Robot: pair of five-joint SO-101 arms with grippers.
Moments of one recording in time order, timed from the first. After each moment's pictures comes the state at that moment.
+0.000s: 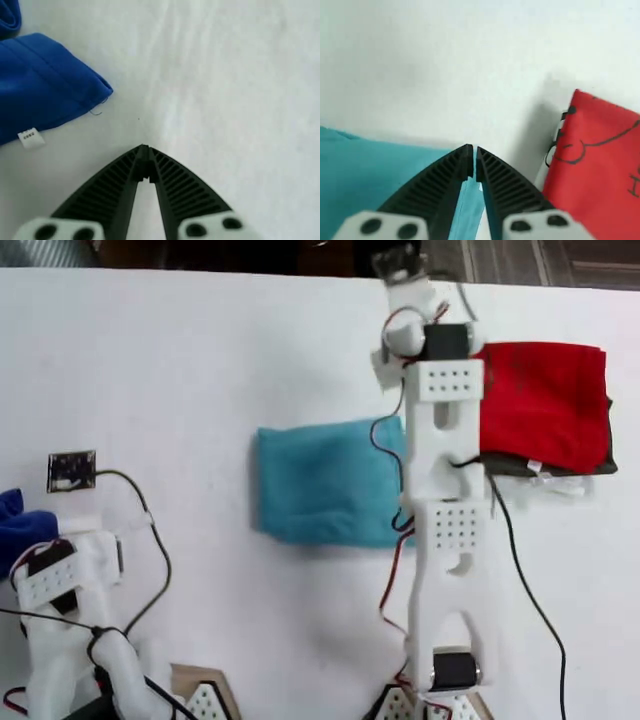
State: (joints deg) left arm -39.5 -34.6 69.2 43.4 -19.7; right arm -7.8 53.9 -89.4 100.0 15.1
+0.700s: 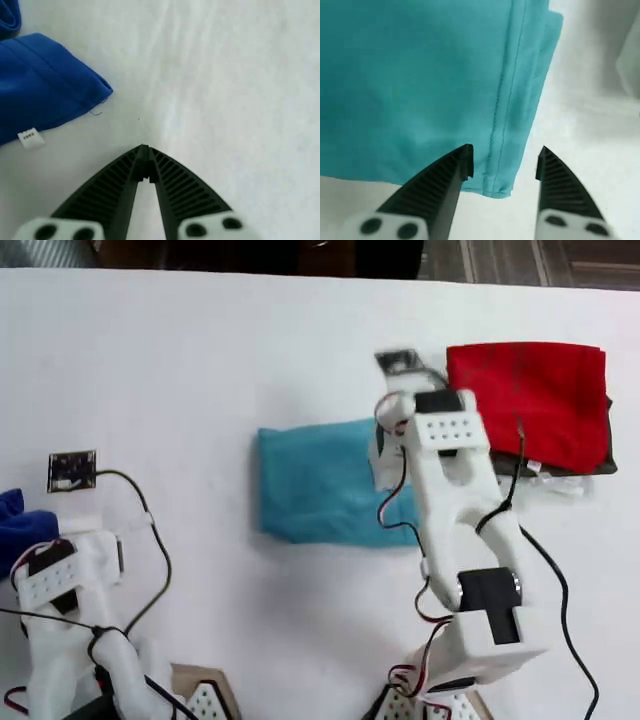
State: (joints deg) left arm -39.5 -34.6 69.2 43.4 -19.7; right arm -10.2 5.1 12.5 75.9 5.3
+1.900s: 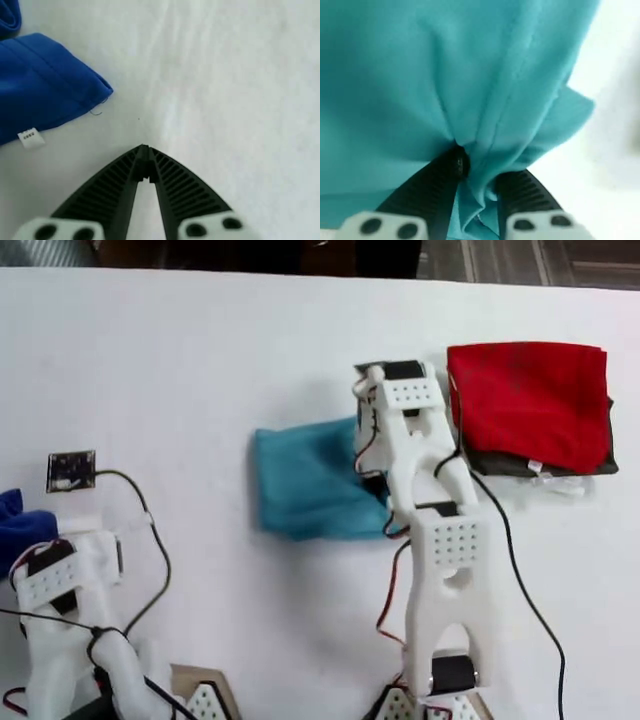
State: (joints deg) left arm -39.5 -34.6 69.2 43.4 -19.7; right arm -12.2 50.9 -35.9 97.8 9.2
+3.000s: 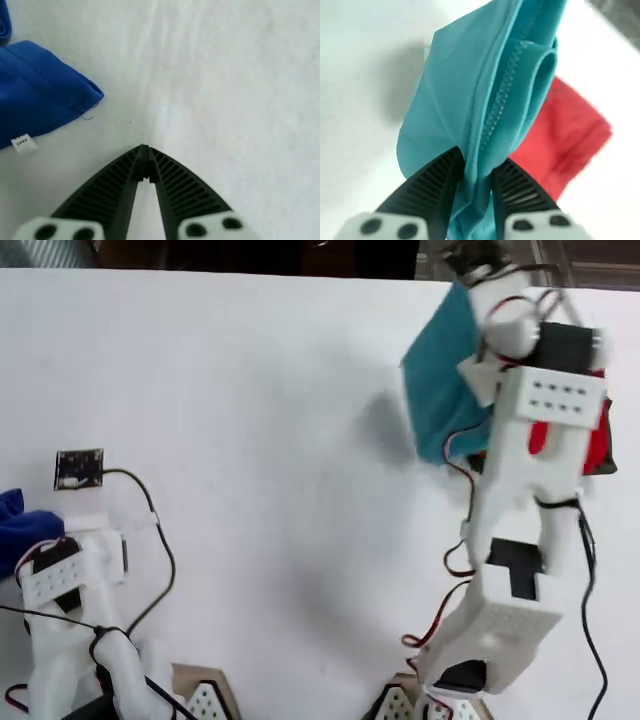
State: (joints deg) left arm -37.8 -34.6 69.4 43.4 -19.7; right arm 6.5 16.2 -48.5 95.5 42.1
